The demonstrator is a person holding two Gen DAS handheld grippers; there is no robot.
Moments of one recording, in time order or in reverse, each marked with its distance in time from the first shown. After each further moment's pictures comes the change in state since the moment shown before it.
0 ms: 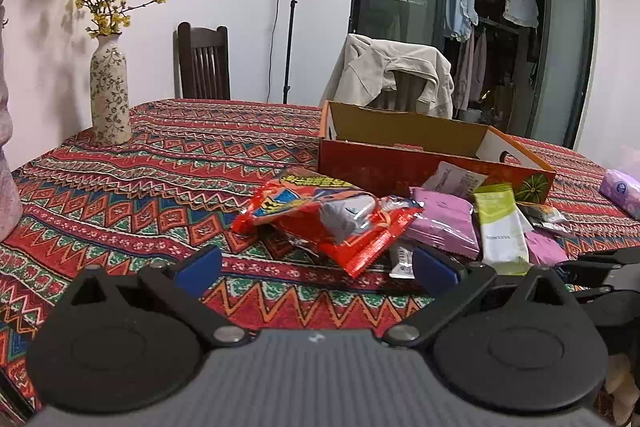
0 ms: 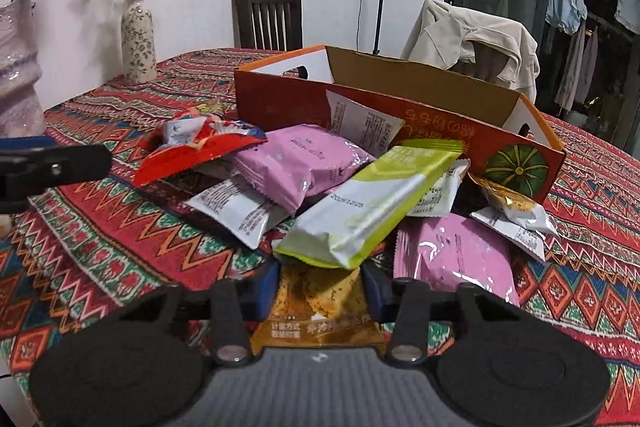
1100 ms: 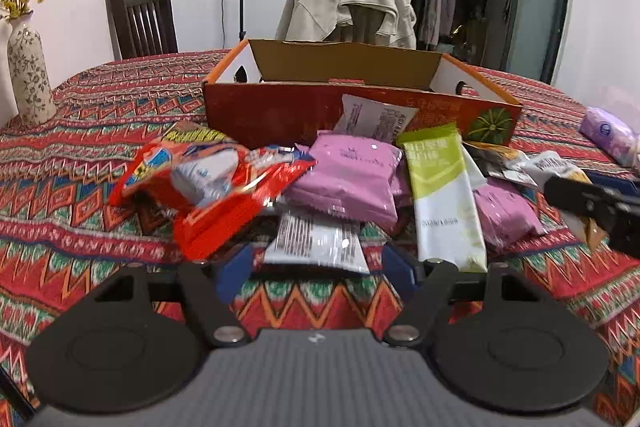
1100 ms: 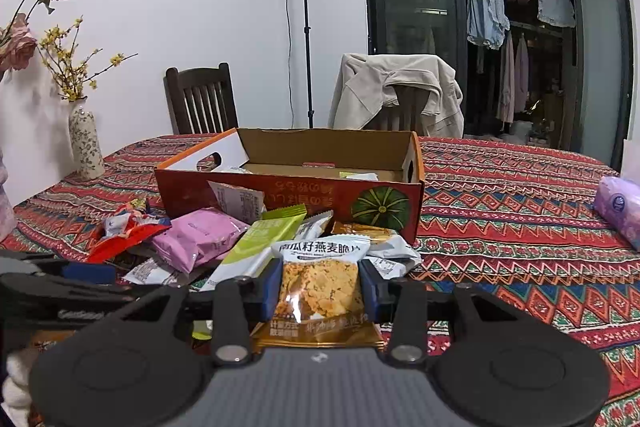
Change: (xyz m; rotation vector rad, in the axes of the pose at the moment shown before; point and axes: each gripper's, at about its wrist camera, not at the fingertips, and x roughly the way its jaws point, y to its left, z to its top) left arm 0.062 -0.082 -0.001 0.092 0.188 -0.059; right arm -0.058 -0.077 -0.007 0.174 -0.205 -0.106
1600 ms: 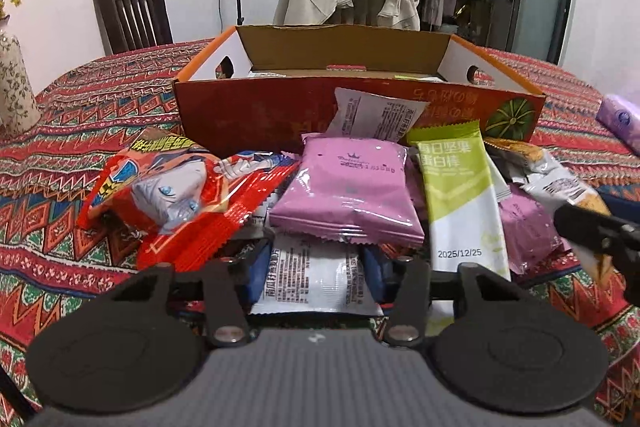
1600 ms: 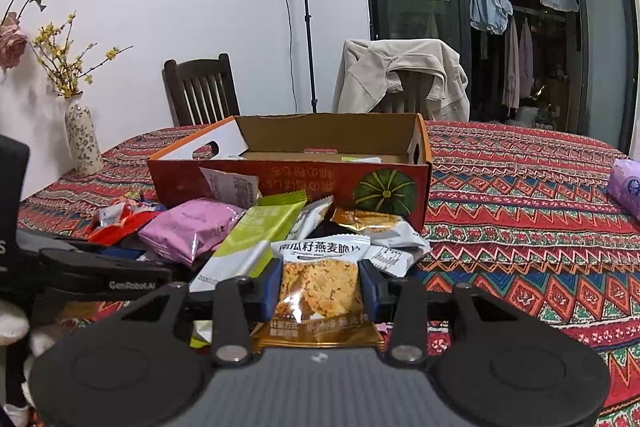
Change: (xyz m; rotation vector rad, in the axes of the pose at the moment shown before) left arm 0.034 -0.007 0.014 0.017 0.054 0.009; right arm 0.021 -0.005 -0.007 0.024 0.034 0.020
